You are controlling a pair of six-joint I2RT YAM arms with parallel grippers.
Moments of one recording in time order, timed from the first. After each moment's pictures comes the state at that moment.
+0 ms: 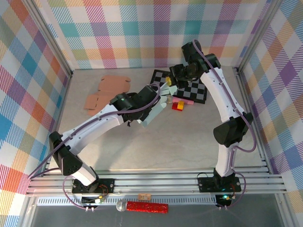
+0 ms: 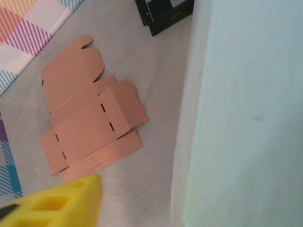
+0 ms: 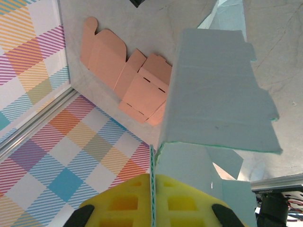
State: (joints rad) left arm -0.87 1.57 1.62 -1.09 -0.56 -0.06; right arm 0.41 1.95 2.25 -1.27 -0.43 1.57
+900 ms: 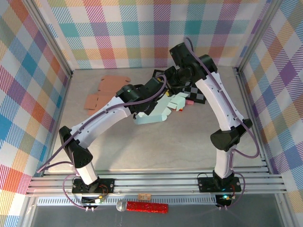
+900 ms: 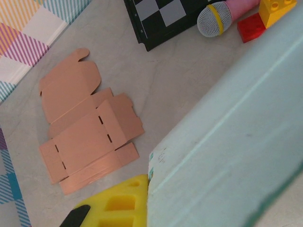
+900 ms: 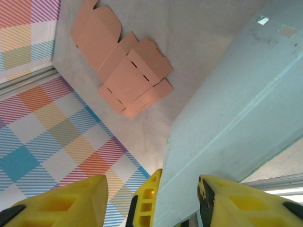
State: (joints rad) left arm -0.87 1.73 1.88 -1.22 -0.53 -0.06; right arm 0.58 1.92 2.40 -1.44 -0.23 1.47
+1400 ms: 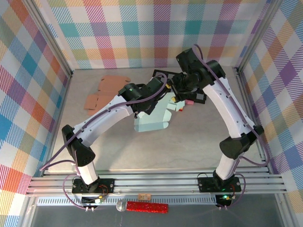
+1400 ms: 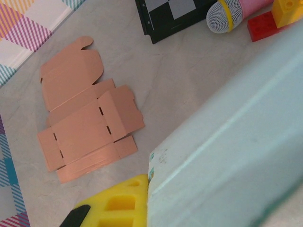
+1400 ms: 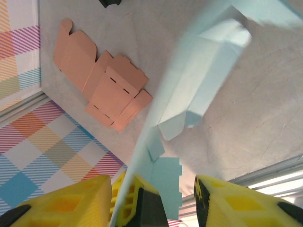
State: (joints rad) left arm -0.88 1.75 1.92 -1.27 -0.56 -0.15; right arm 0.57 1.74 2.16 -1.43 -0.19 1.58
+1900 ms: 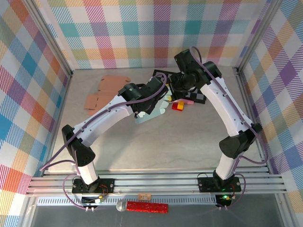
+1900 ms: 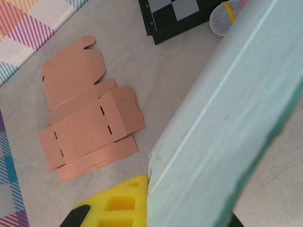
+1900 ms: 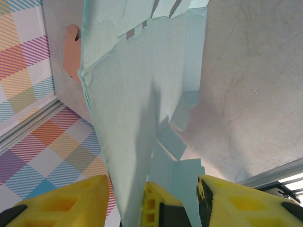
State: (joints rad) left arm -0.88 1.75 1.92 -1.27 -0.56 -0.16; right arm 0.57 1.77 2.12 -1.32 -0.22 1.69
